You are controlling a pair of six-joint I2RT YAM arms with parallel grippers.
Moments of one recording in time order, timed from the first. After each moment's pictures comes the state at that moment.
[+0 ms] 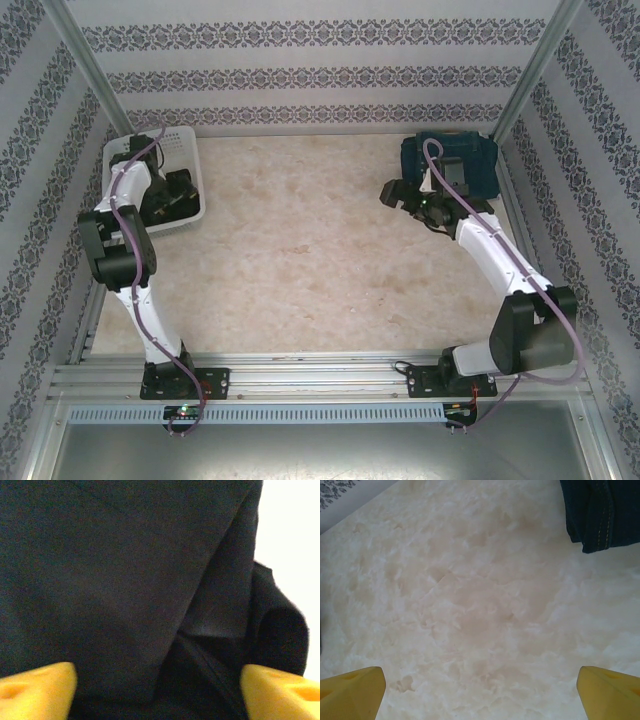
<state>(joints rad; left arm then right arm) 0.28 2.03 1.69 -0.97 0.17 -0.44 0.13 1.42 1.10 -0.49 -0.23 0.53</state>
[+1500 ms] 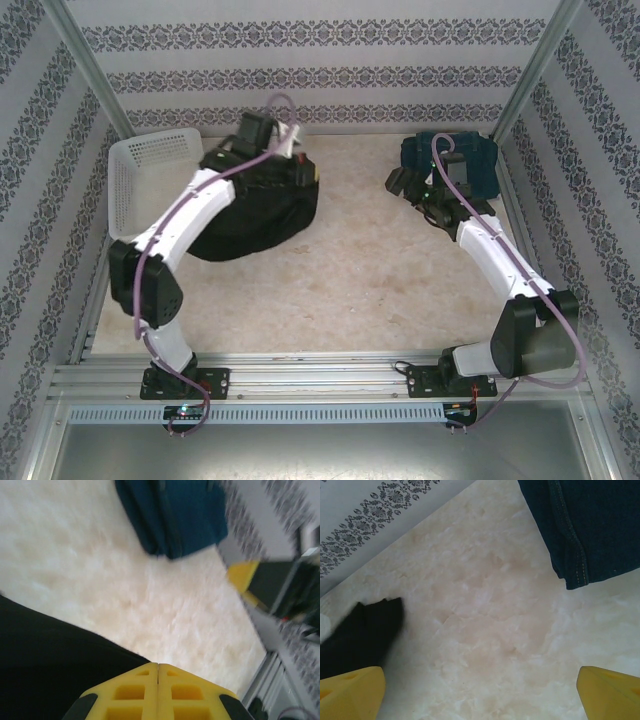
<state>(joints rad) -0.43 1.80 1.71 -0.65 0.54 -0.37 0.14 1.40 1.09 -0.39 -0.14 0.66</state>
